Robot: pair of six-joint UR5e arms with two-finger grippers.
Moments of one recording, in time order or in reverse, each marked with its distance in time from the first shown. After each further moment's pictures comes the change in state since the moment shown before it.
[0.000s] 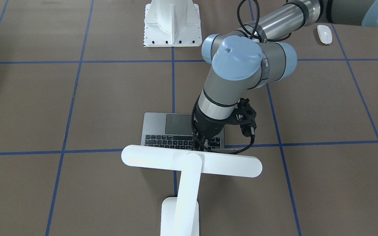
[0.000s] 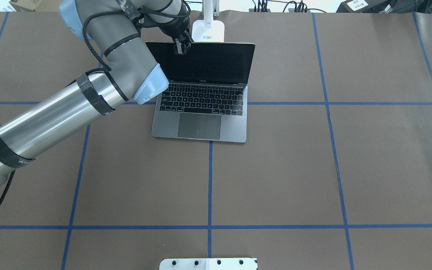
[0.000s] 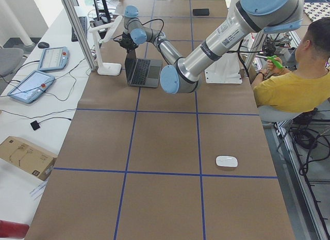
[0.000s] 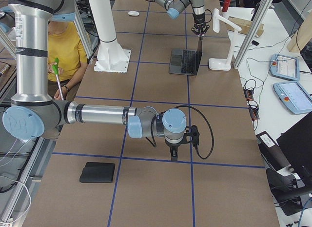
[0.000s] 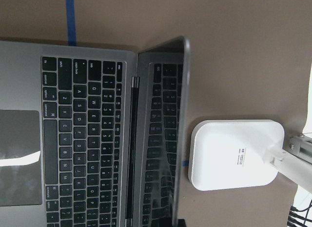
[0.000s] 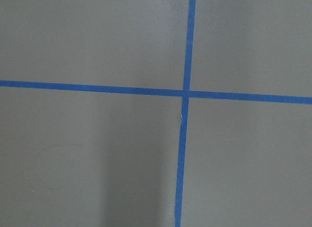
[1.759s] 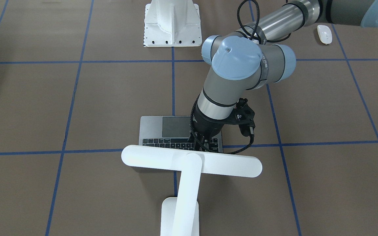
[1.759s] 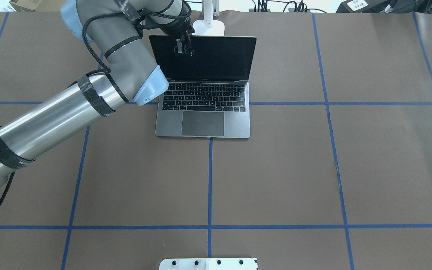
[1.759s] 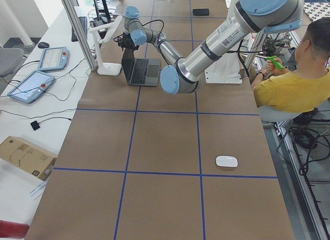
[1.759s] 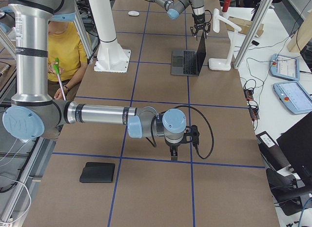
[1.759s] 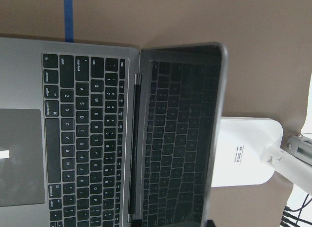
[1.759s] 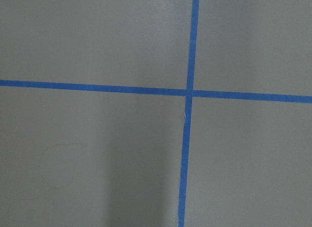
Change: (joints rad) left arm 0.003 0.006 -0.001 -0.031 0.008 -0.030; right arm 0.000 0.000 0.000 0.000 0.009 0.000
